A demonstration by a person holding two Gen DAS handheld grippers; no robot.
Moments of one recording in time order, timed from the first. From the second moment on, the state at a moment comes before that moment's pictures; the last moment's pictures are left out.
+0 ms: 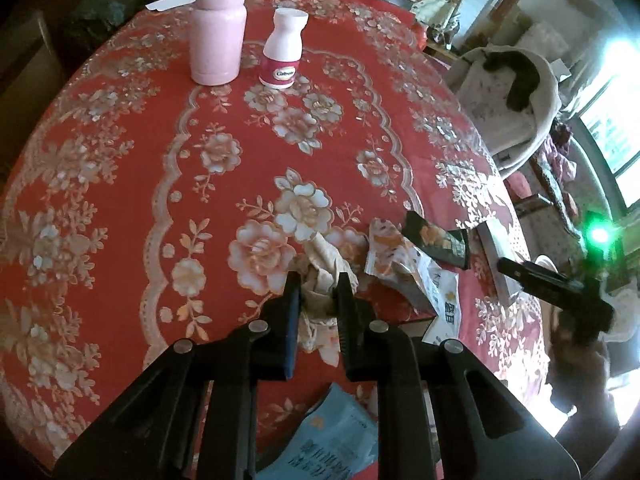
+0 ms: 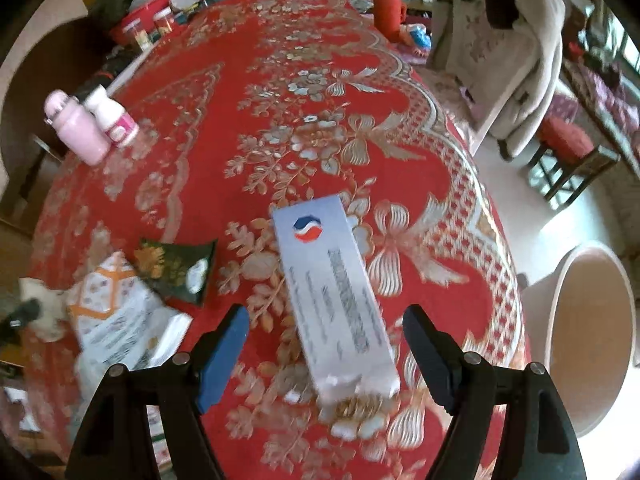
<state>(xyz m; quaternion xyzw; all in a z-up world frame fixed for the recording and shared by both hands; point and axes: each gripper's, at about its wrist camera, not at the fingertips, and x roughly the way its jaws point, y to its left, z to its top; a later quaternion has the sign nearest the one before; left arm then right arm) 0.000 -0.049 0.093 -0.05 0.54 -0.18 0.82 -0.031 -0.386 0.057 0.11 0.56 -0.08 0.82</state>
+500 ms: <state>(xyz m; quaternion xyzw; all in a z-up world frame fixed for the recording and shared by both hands) -0.016 -0.080 0.120 -0.05 0.52 -0.23 0.82 -0.045 -0.383 0.059 0.10 0.54 -0.08 0.83</state>
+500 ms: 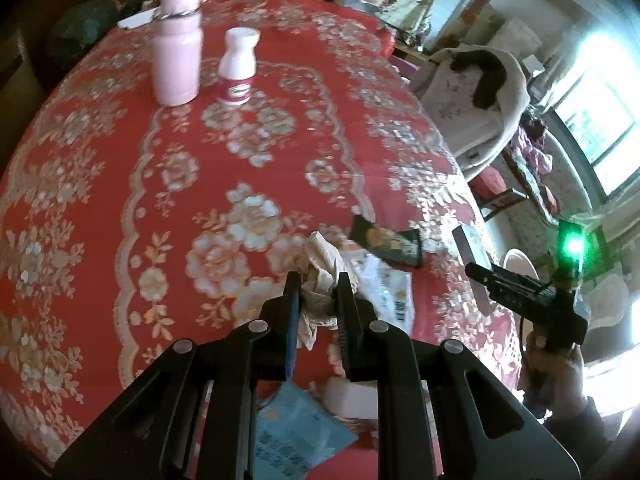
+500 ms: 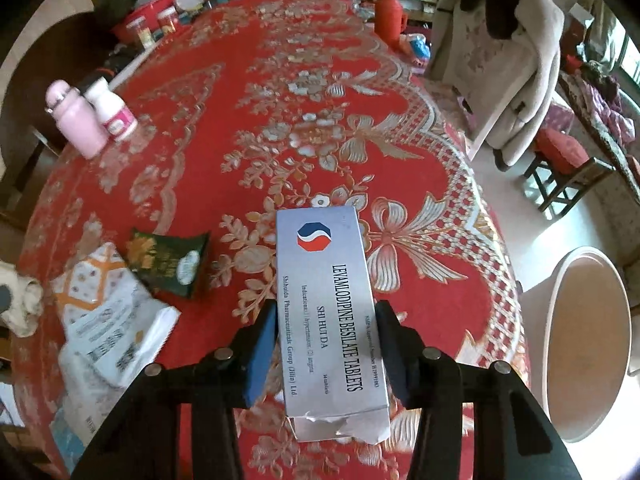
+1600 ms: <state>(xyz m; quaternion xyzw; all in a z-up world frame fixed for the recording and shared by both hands) -0.121 -0.354 0.150 0.04 0.50 -0.33 0.80 -0.192 -0.566 0.124 0.15 0.49 -0.11 0.85</state>
